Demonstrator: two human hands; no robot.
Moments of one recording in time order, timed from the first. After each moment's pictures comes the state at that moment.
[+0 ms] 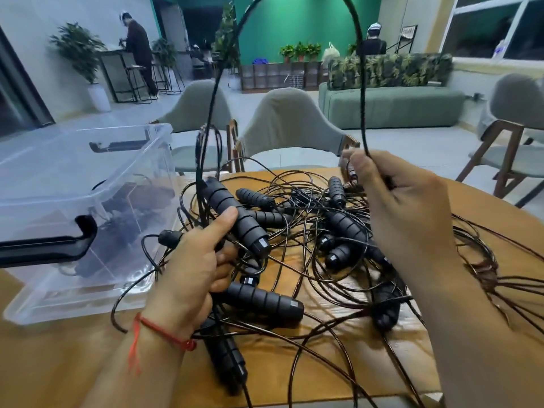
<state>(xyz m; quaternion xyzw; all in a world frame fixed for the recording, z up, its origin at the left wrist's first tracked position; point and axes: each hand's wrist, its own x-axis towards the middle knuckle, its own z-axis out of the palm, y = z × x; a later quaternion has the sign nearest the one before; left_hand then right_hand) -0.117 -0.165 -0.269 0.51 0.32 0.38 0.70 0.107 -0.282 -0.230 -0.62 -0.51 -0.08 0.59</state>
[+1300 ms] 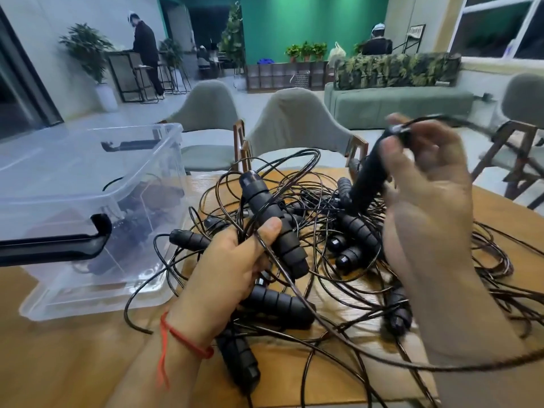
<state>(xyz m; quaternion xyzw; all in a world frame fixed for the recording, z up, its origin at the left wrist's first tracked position) -0.112 -0.181 -0.264 0.63 0.32 0.33 0.63 0.088 -0.265 -0.231 -0.35 -0.37 0.13 0.85</state>
